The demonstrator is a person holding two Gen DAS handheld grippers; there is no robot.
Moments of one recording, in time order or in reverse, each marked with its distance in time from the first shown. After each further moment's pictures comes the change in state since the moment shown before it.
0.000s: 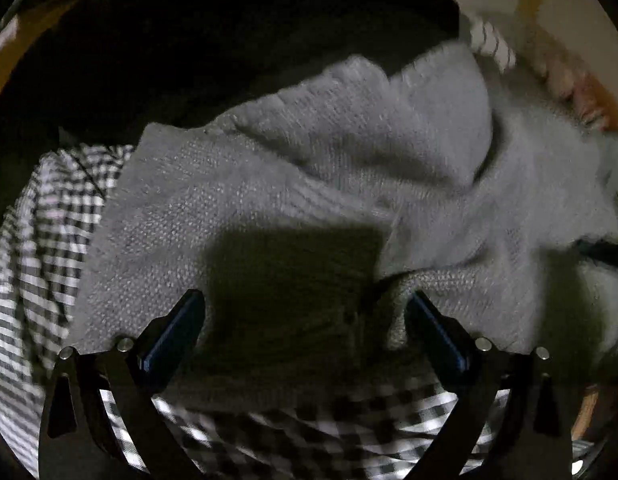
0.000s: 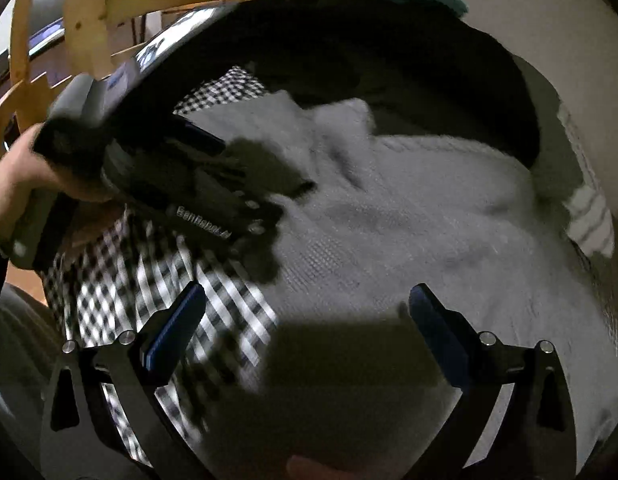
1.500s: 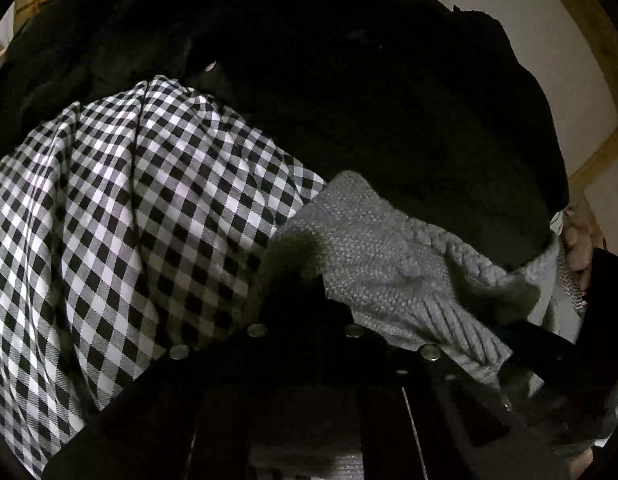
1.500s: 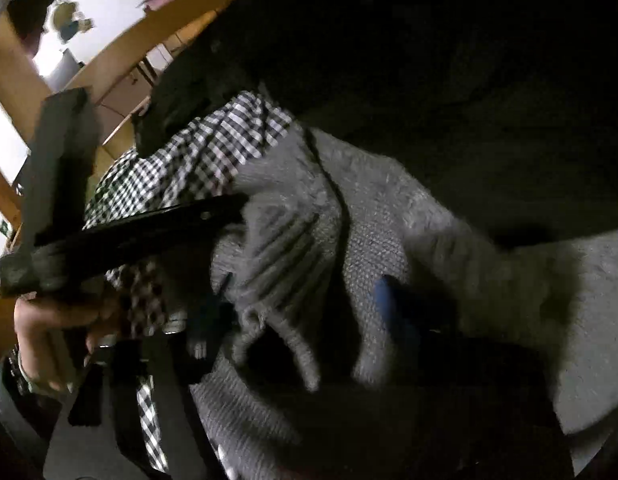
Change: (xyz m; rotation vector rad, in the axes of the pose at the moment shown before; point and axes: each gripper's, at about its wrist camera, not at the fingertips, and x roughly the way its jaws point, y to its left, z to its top) left arm -0.011 0.165 -0.012 -0.470 -0.158 -0.039; right arm 0.119 -0.013 0.083 0.301 0.102 0.417
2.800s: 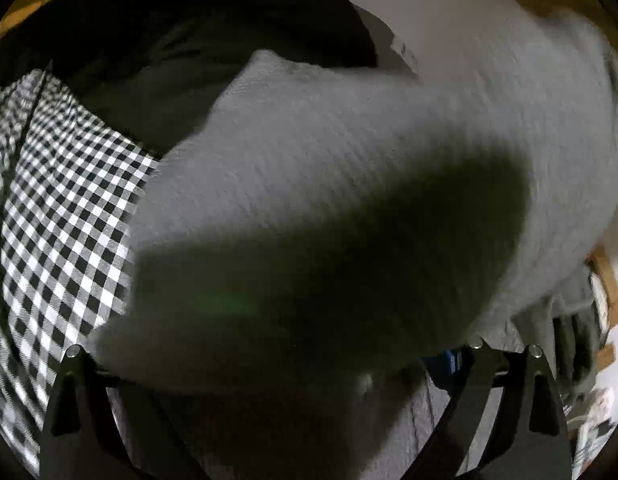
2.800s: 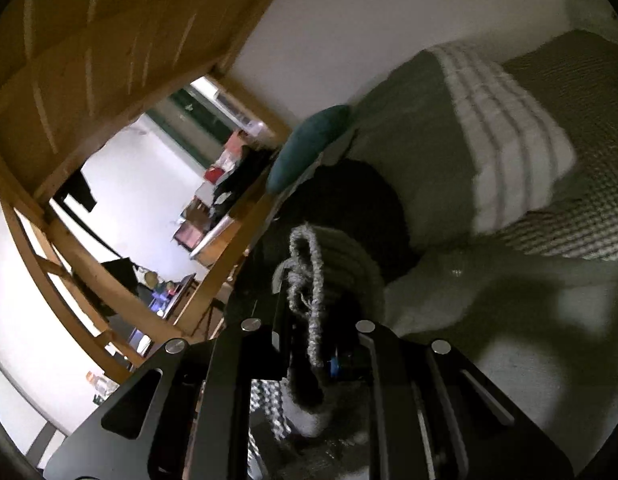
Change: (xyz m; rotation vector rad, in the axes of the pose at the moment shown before) left arm 0.010 -0.251 -0.202 0.070 -0.107 -0.104; right arm -0.436 -0.201 -0.087 0.400 -0.621 0.177
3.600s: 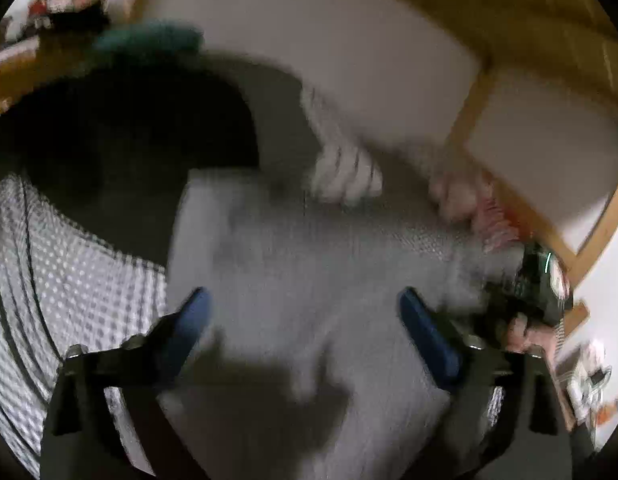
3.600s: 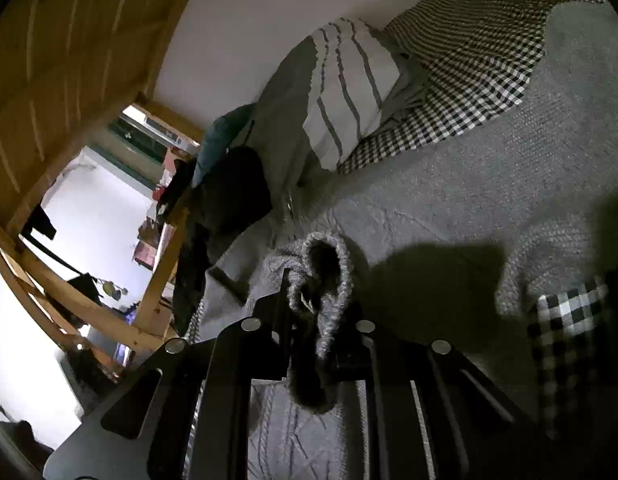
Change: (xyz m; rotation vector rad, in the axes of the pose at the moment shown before) left arm -0.130 -0.075 0.017 0.242 -0.166 -0.140; right arm -0.079 -0.187 -0.097 0.178 -0.007 -0.116
